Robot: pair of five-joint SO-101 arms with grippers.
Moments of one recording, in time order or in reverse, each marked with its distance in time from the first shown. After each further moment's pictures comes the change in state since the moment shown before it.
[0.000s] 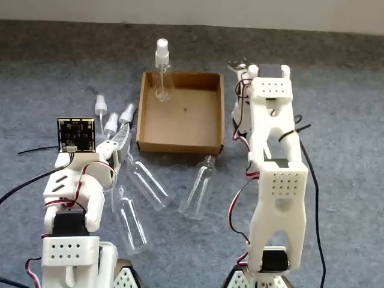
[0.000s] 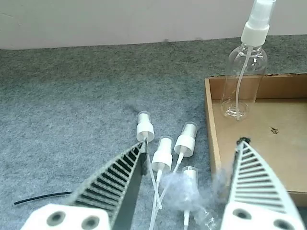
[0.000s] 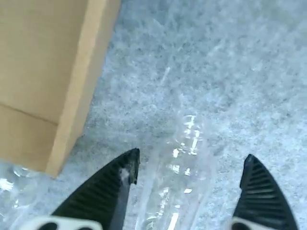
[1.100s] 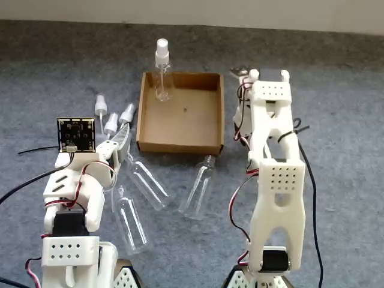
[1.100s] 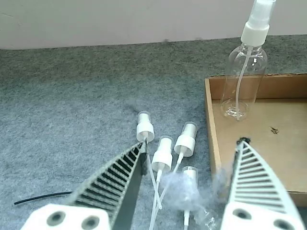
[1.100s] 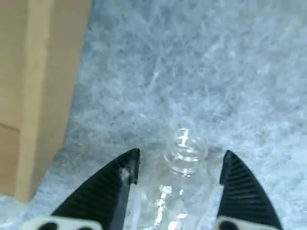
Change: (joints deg) left arm 0.0 0.0 0.0 0.0 0.0; right arm 1.1 6.3 -4.5 0.3 0.1
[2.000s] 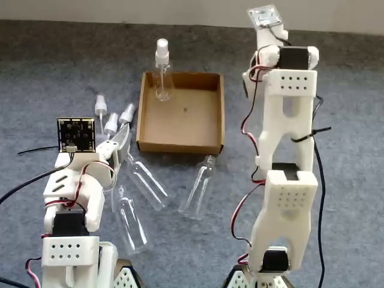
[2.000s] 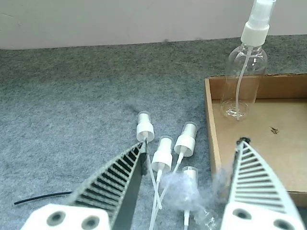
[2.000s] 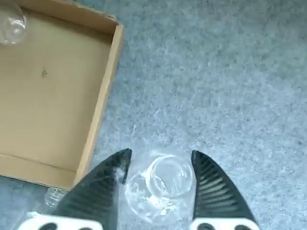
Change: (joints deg) left arm 0.0 0.0 0.0 0.0 0.0; right arm 0.0 -19.4 -11.5 0.1 -5.8
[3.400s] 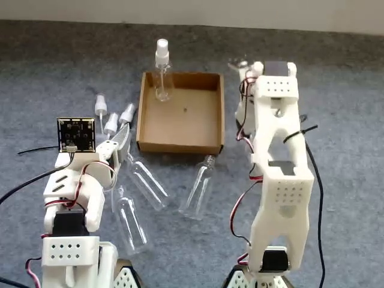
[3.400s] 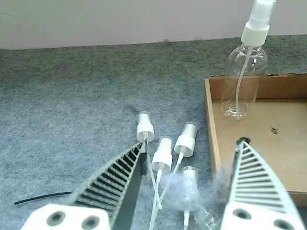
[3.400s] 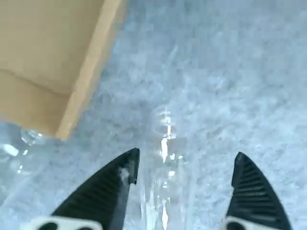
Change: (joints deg) left arm 0.0 0.0 0.0 0.0 0.0; right arm -0.4 3.3 27.1 0.1 11.3
